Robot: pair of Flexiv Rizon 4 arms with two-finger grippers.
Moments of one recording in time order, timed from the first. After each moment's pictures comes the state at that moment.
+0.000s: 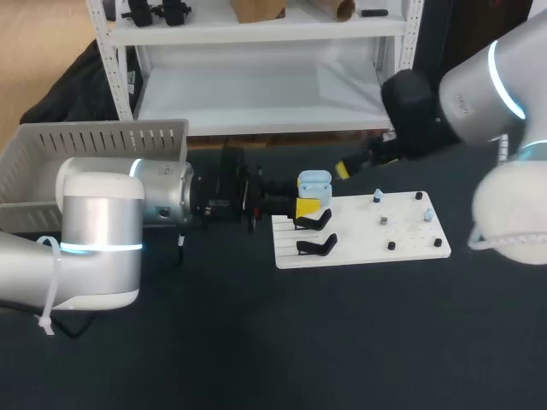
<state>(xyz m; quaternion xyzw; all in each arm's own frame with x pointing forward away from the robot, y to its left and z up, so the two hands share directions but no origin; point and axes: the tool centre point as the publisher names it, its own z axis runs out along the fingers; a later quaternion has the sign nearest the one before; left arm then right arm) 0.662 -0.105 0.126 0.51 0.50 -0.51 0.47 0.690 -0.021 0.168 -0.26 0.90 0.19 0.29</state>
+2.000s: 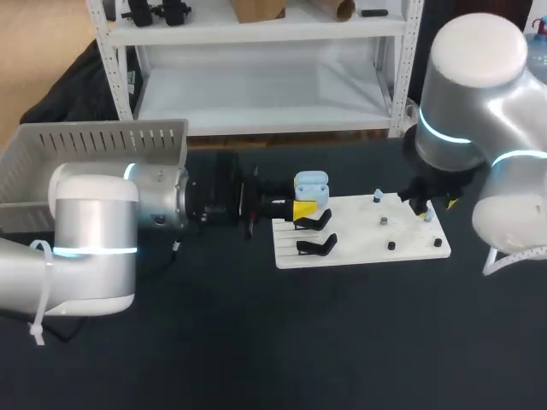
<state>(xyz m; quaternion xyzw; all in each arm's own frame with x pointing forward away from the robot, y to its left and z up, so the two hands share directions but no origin) 0.655 -0.100 0.132 0.54 0.47 -0.48 0.51 0.717 -0.147 0.047 -0.17 0.97 -0.09 0.15</state>
